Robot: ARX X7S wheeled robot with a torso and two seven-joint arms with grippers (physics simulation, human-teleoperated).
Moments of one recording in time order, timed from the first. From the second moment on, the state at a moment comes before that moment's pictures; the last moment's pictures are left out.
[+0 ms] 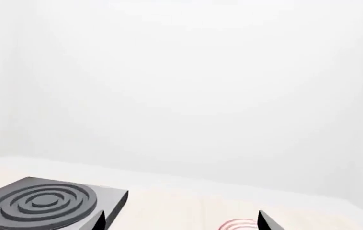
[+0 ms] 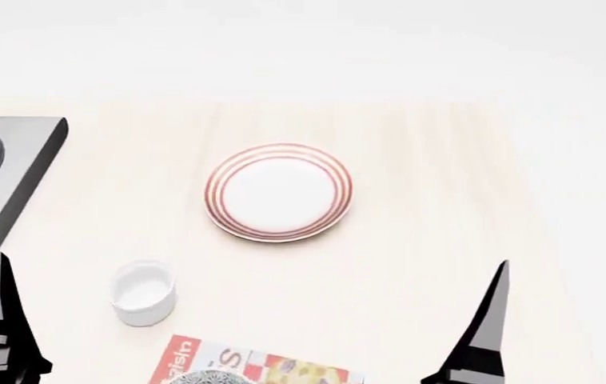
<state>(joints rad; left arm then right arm) 0.00 -0.22 -0.02 0.65 -0.33 -0.33 -0.24 -0.10 0.24 0.09 -0.72 0.33 0.15 0.25</state>
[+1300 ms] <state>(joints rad) -0.02 -0.27 -0.03 0.62 -0.46 -0.34 -0.26 -0.08 0.28 0.06 -0.69 0.31 0.17 0.30</state>
